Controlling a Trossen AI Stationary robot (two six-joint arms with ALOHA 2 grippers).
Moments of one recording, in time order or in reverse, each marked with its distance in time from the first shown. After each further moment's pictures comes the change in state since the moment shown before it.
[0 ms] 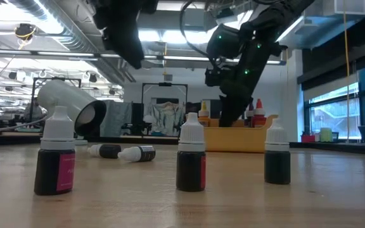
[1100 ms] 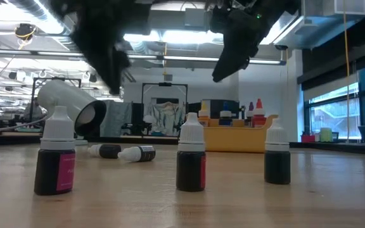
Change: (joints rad) left arm 0.009 0.068 -0.095 0.010 0.235 0.221; right arm 0.165 -0.208 0.072 -0.067 0.009 0.060
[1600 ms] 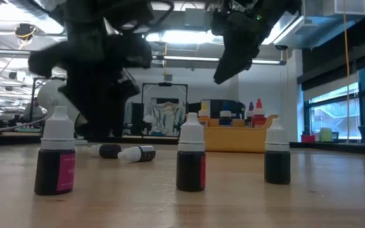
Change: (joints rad) left arm -0.039 0.127 -0.134 0.271 -0.029 0.206; right arm -0.001 0.000 0.000 -0.018 0.027 0.050
